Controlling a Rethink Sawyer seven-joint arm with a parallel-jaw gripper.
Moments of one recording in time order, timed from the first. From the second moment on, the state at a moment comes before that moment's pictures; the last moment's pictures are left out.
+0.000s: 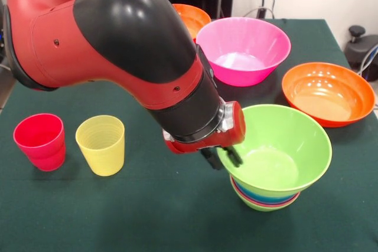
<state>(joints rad) -0.50 -0.13 0.56 0.79 -0.15 1.17 1.65</state>
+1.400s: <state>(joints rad) -0.47 -0.13 0.56 0.69 -0.15 1.25 1.65</state>
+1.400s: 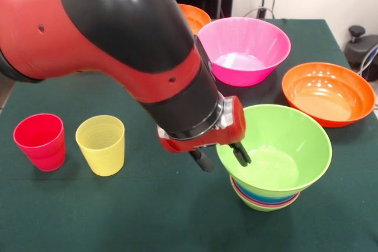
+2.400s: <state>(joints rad) -0.47 -0.29 0.55 0.64 -0.09 1.42 1.65</state>
